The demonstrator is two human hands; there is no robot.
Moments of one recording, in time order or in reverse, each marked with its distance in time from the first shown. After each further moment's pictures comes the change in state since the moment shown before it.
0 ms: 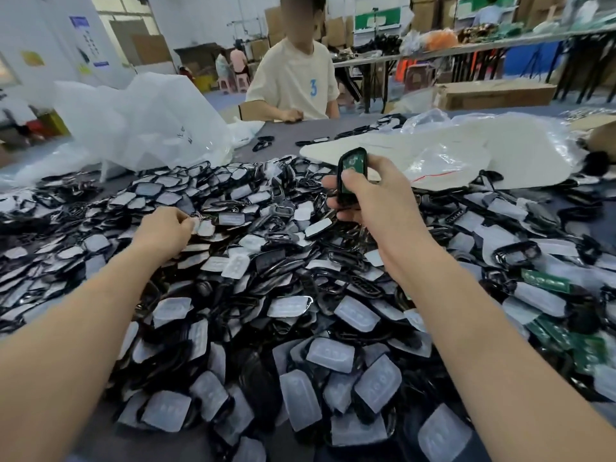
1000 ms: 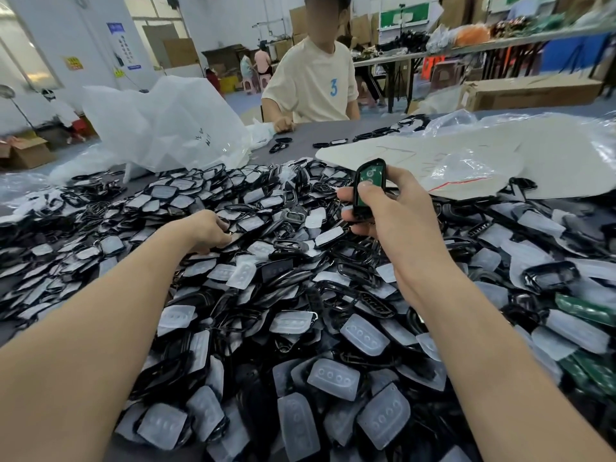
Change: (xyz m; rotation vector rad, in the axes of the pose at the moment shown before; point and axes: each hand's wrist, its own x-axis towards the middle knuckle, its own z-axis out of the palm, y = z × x) left_hand 0.014 0.036 0.007 0.002 -0.375 -0.060; right_hand 0.009 0.012 -0.008 -0.013 -0.014 -0.034
